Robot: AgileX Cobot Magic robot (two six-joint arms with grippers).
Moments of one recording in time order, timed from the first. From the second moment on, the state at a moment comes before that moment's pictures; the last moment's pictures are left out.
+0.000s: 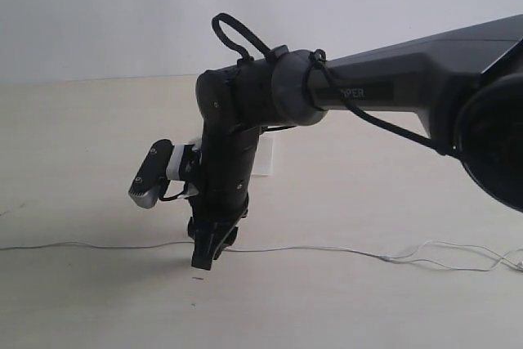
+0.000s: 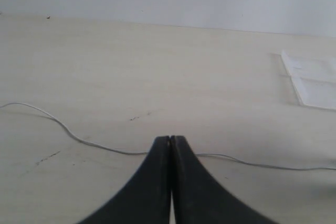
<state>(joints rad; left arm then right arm) 0.19 0.01 0.00 -0.14 0.37 0.02 0.77 2.28 -1.67 0.17 0.93 -0.72</state>
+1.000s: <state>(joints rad) 0.19 0.01 0.00 -0.14 0.37 0.02 0.77 2.32 -1.70 0.11 0.98 -0.63</state>
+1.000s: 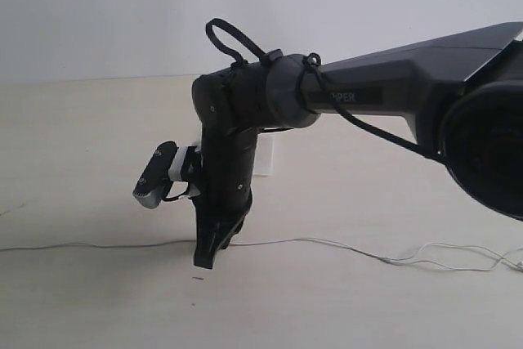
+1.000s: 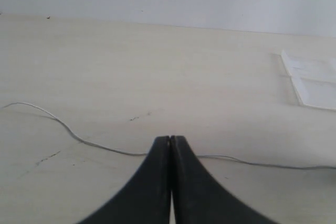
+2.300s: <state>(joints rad) 0.19 0.01 0.00 -0.14 0.37 0.02 0.77 1.53 -0.95 -0.03 -0.48 0.09</state>
